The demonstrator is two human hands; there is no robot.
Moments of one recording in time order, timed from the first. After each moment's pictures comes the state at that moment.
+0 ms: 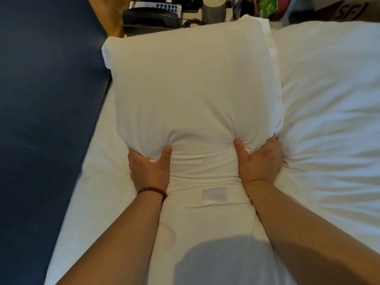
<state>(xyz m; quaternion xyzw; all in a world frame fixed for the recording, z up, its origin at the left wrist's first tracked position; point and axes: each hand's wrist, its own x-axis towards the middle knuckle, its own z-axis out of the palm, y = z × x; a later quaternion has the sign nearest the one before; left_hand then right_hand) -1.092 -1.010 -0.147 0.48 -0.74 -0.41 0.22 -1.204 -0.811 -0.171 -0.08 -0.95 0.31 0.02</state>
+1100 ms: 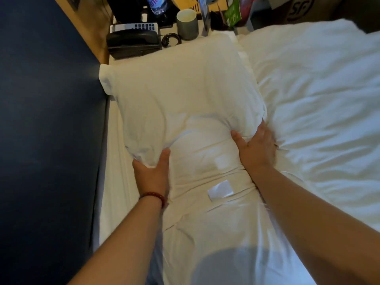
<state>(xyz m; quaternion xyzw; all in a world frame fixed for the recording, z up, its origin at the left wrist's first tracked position) -1.064 -1.013 -0.076 0.49 -0.66 -0.56 0.12 -1.185 -0.803 -0.111 -0.09 -0.94 0.32 -0.04</state>
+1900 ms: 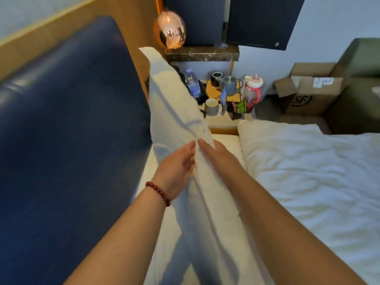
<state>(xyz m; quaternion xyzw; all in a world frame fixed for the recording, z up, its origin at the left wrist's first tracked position) -1.065 -0.965 0.206 0.28 -0.52 -0.80 0.01 -1.151 -0.860 0.176 0.10 -0.80 0.53 -0.28</state>
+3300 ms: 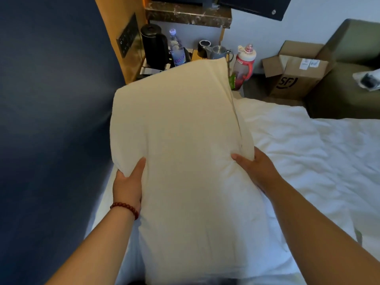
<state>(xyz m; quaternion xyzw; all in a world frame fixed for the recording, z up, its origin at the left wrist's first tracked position) -1.023 -1.004 0.074 0.50 -0.51 -0.68 0.17 -1.192 -0.745 0.086 0.03 -0.81 0.54 -0.22</state>
